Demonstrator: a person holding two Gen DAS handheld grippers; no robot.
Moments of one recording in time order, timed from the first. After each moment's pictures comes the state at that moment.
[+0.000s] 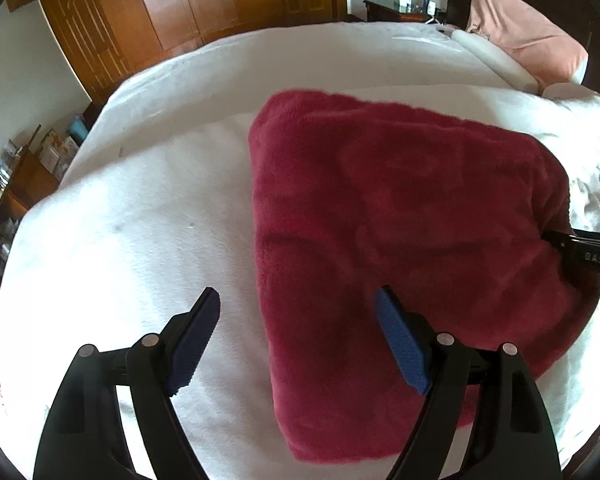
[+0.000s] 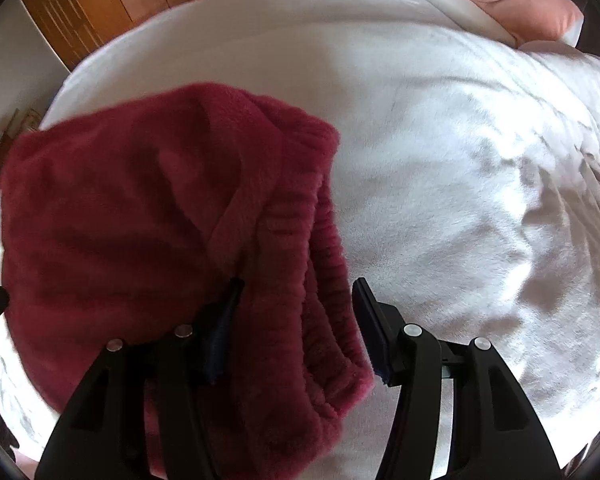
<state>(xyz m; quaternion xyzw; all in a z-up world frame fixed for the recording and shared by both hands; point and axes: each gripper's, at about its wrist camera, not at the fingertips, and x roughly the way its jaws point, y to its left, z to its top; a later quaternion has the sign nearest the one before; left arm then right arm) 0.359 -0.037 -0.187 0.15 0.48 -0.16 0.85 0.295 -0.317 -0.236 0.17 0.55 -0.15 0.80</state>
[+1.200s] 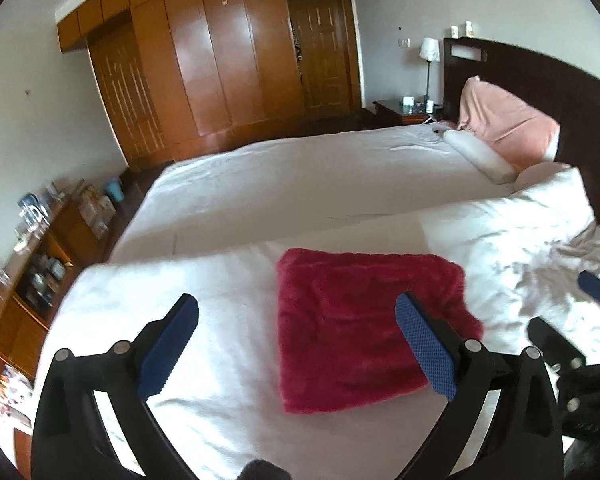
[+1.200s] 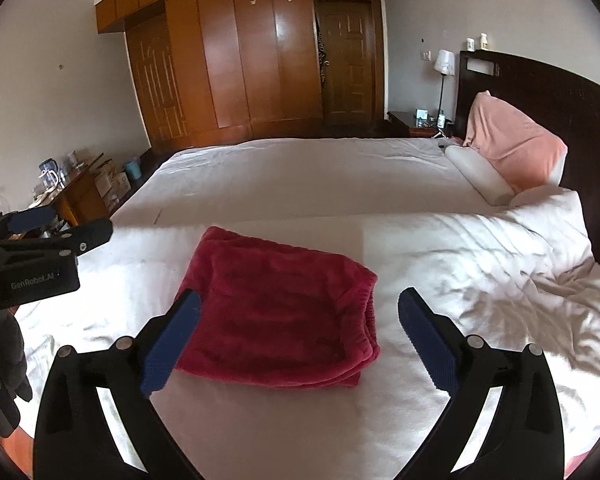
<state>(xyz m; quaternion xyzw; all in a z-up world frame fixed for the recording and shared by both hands) 0.230 -0.033 0.018 0.12 0.34 -0.14 0.92 0.160 -0.216 -0.002 0.08 0.33 -0.08 0.94</state>
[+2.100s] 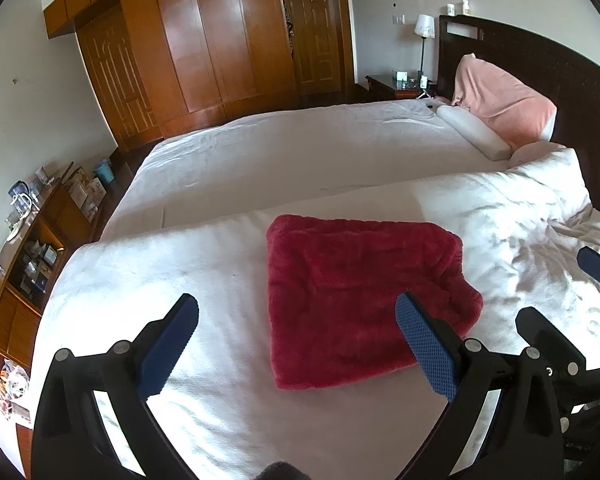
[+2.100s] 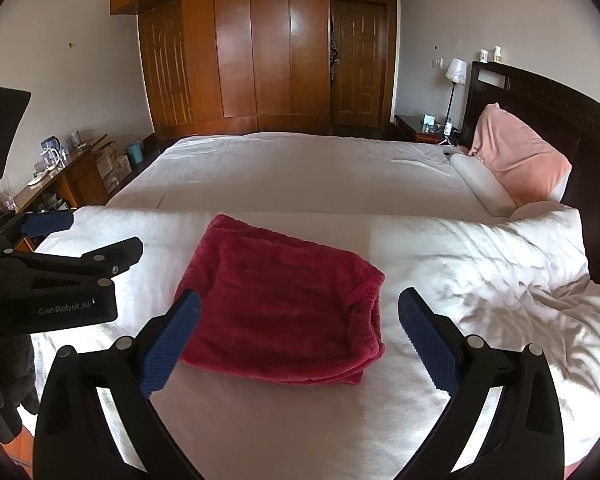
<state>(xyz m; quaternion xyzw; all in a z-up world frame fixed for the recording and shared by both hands) 0.233 -0.034 -0.007 0.13 0.38 -0.15 0.90 0.166 -0.187 -0.008 0.04 0.35 -0.08 0.93</state>
